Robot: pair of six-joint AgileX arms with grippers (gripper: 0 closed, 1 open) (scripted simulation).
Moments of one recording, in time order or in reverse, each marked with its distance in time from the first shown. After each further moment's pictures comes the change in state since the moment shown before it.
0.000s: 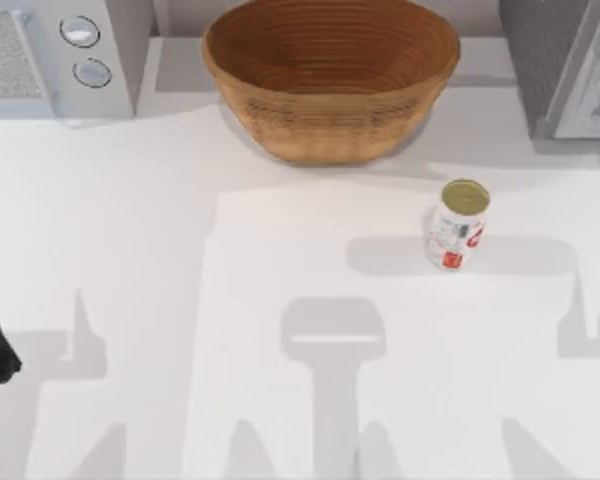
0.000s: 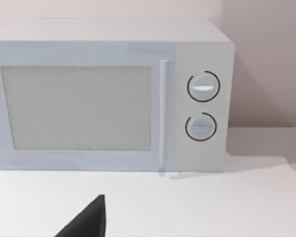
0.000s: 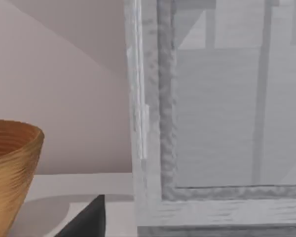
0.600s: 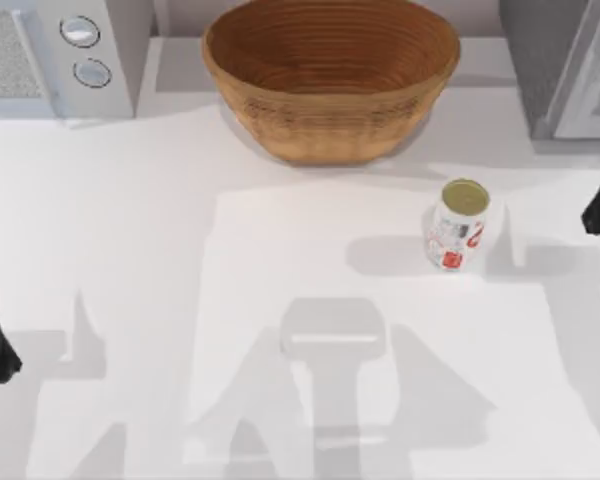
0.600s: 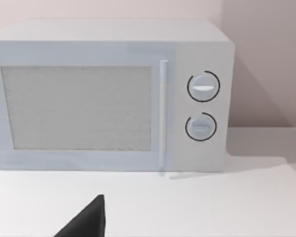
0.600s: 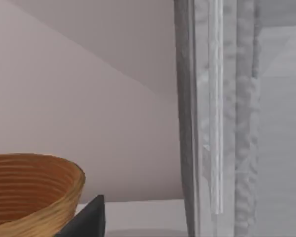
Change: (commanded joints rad) left arm 0.000 0.000 0.000 0.000 0.000 0.000; right arm 0.292 0.855 0.174 0.676 0.293 0.021
